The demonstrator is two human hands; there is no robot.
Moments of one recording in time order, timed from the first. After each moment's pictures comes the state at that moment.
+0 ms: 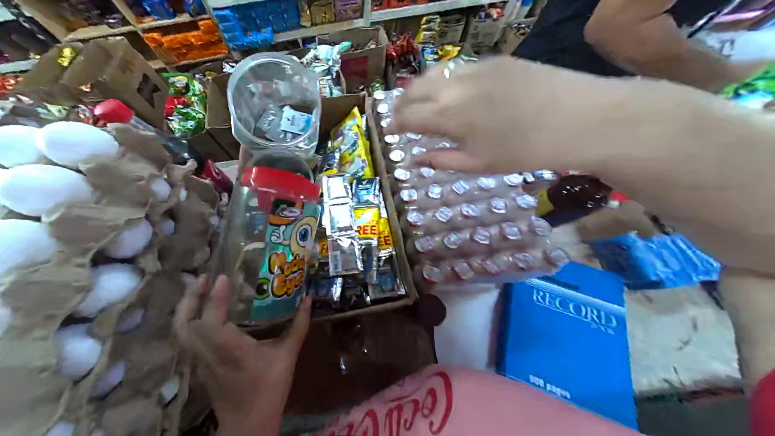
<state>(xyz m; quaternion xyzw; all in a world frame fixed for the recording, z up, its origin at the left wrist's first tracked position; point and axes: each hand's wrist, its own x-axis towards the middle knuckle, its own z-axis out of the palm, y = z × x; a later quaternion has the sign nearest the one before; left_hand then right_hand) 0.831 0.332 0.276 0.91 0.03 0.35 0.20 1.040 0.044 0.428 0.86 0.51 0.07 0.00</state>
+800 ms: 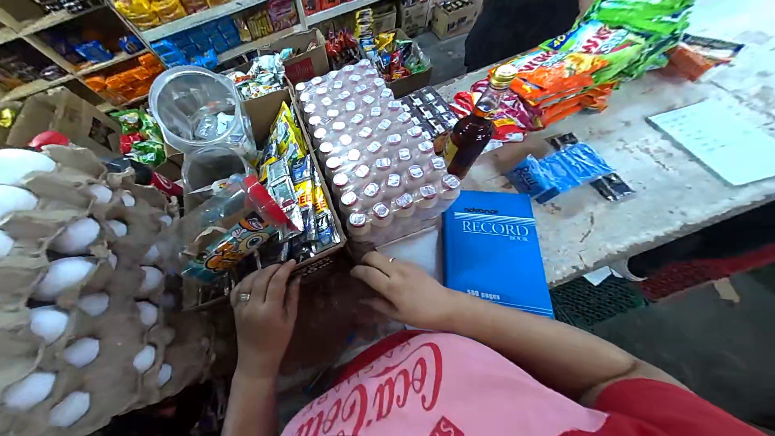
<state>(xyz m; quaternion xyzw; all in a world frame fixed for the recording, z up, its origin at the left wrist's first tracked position) 0.823 0.305 0.223 0.92 -0.21 0.30 0.12 0.807 0.036 0.226 0.88 0.33 0.07 -0.33</state>
